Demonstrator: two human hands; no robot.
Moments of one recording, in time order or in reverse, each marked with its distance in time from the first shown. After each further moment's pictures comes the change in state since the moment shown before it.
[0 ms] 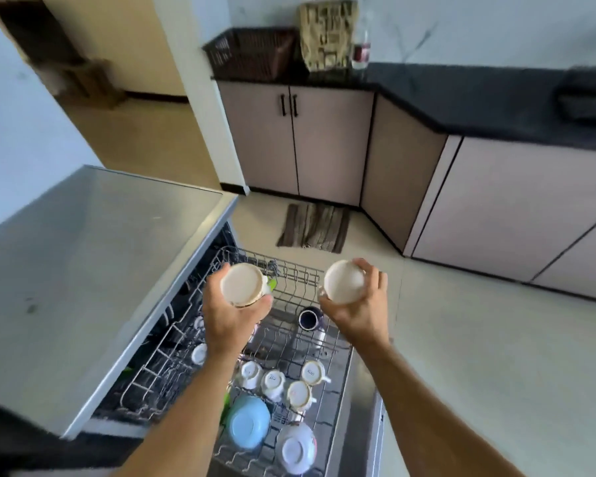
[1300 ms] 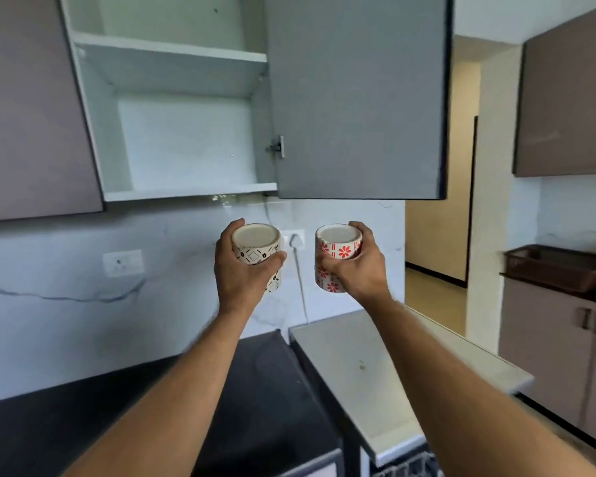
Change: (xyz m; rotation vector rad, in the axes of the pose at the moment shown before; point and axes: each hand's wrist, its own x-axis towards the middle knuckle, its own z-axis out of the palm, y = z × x) left_hand -0.138 0.149 -0.567 0.027 1.007 0.366; right_hand -0.232 -0.530 0.128 0.642 -0.579 -0.639
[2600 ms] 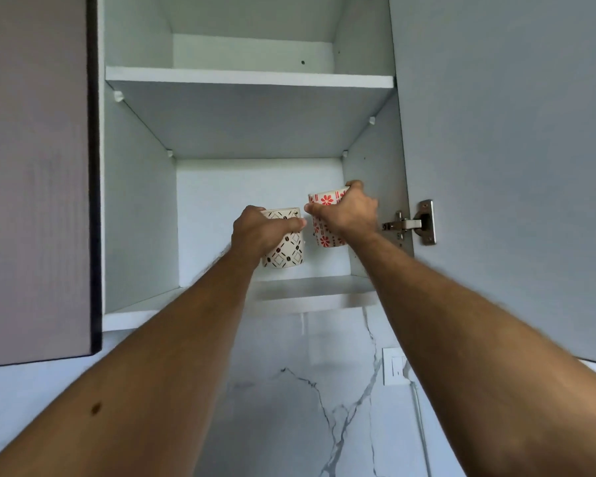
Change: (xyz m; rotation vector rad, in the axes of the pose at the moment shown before) left_hand 0.442 -0.114 0.018 0.278 -0.071 -0.178; right_hand 0.400 -0.062 0.337 -0.187 0.024 -0.149
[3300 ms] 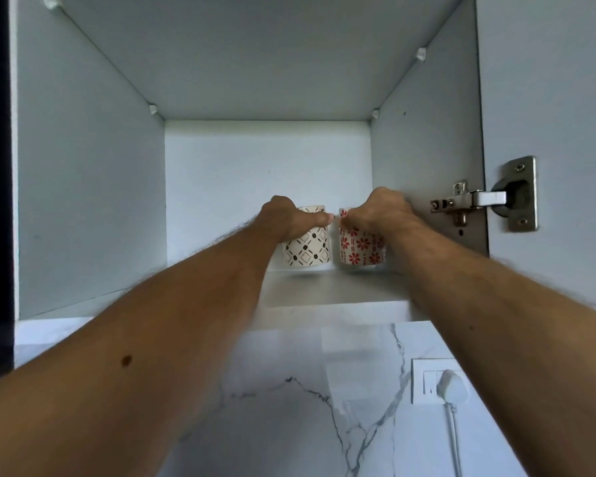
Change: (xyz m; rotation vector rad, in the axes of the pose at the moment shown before) left_hand 0.098 -0.048 0.061 0.403 -0.164 0.011; right_hand 0.062 0.057 0.044 -0.398 -0.277 0.085
